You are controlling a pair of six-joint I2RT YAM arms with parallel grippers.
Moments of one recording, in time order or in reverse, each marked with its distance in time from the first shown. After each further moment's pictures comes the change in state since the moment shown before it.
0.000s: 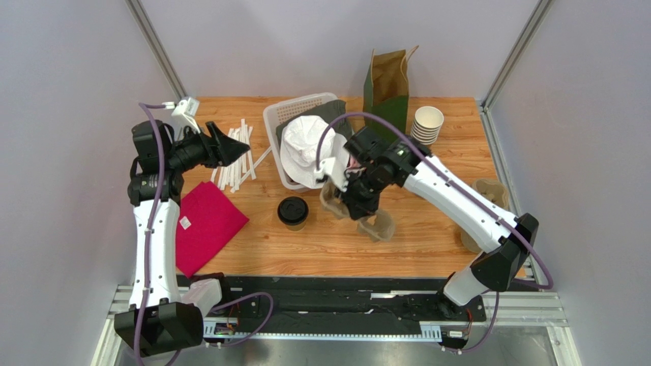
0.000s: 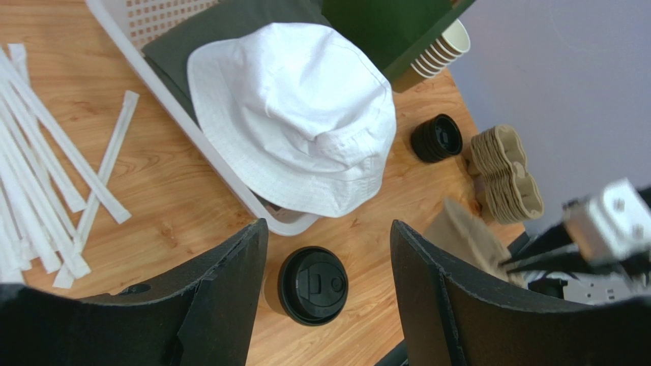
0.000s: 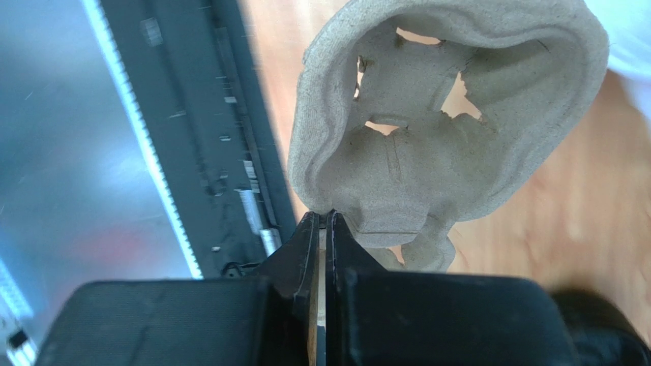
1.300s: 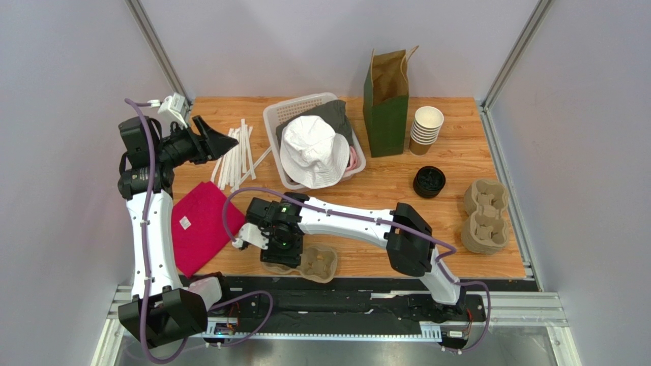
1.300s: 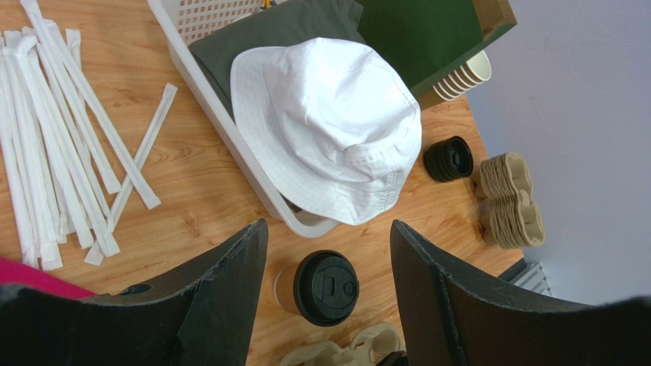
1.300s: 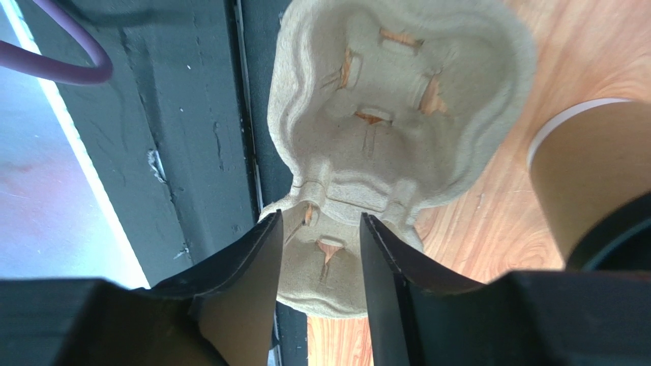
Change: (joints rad) left arm 0.116 0.063 0.083 -0.072 0.011 -0.008; right arm 0.502 0.592 0.242 0.182 0.183 0.162
